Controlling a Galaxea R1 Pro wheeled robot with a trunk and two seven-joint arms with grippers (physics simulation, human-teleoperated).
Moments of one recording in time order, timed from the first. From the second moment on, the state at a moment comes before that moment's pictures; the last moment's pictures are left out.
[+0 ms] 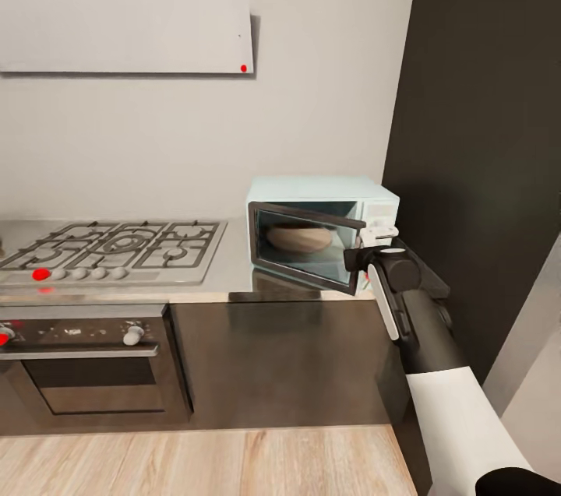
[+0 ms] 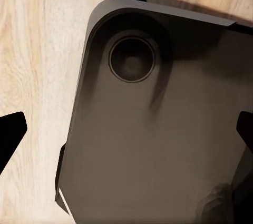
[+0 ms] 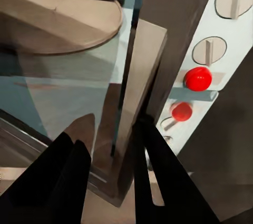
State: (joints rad) left arm 0.00 0.00 0.10 -0.03 0.15 -0.09 0.00; right arm -0.80 0.06 0.11 -1.37 0.07 0.98 -0.09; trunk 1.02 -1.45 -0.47
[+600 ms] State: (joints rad) left arm 0.00 0.00 0.10 -0.03 0.15 -0.09 0.00; right arm -0.80 0.06 0.01 -1.39 0.13 1.04 -0.07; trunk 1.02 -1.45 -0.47
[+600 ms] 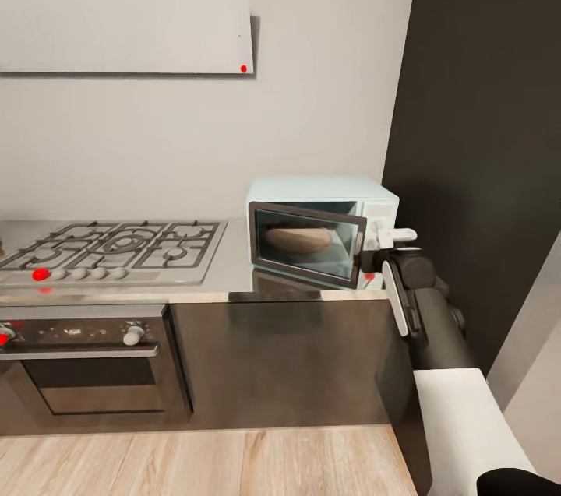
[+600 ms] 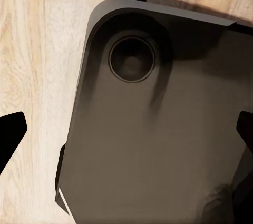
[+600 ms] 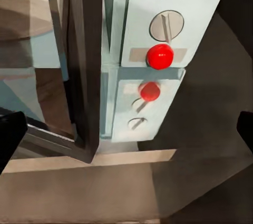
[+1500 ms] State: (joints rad) left arm 0.00 0.00 0.10 -0.03 0.15 -0.09 0.00; right arm -0.80 -0.11 0.01 -1.38 0.13 1.04 0.03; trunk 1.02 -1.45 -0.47
